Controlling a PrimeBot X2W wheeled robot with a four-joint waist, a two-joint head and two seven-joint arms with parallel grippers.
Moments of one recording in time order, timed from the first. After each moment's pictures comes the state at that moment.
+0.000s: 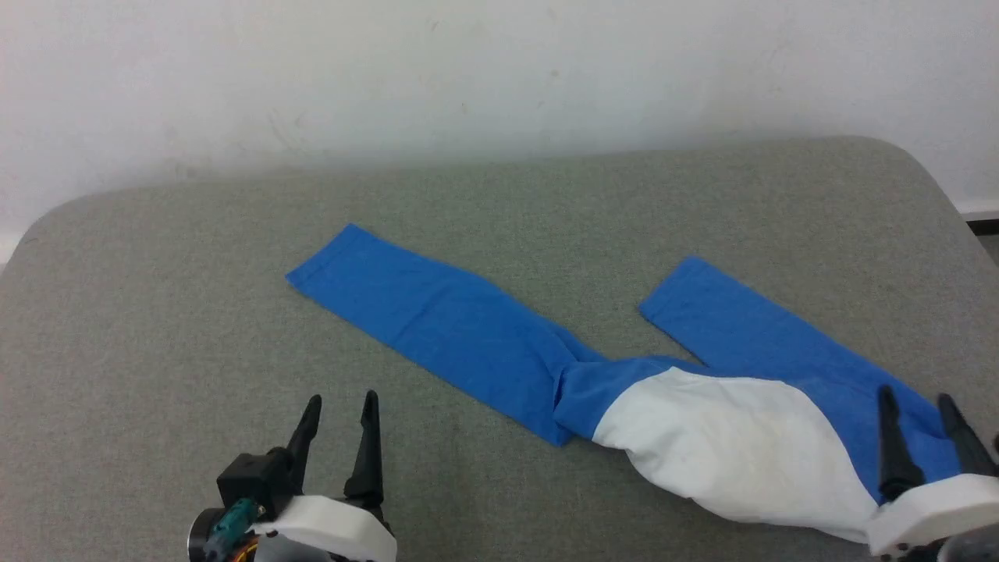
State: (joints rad) left arm 0.00 0.05 -0.10 0.22 -0.28 -0.01 -0.25; right arm 0.06 -0.06 -0.32 0.09 0.19 0.13 0.03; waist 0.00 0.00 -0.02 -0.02
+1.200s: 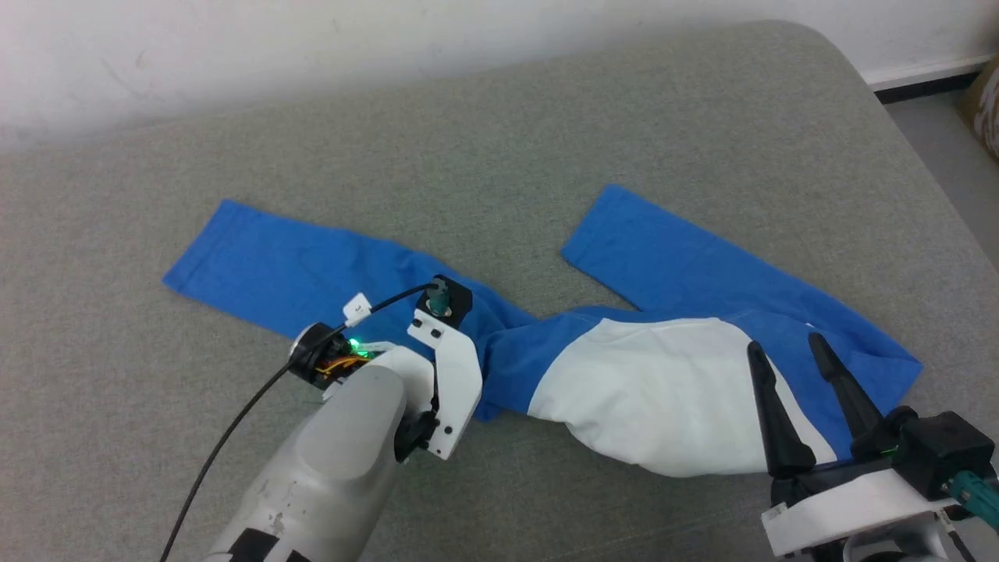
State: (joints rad) left arm -0.68 0.08 -0.55 0.91 -0.21 -0.12 0.47; right arm 0.10 -0.05 0.04 -0.15 0.20 0.13 -0.08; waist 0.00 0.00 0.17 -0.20
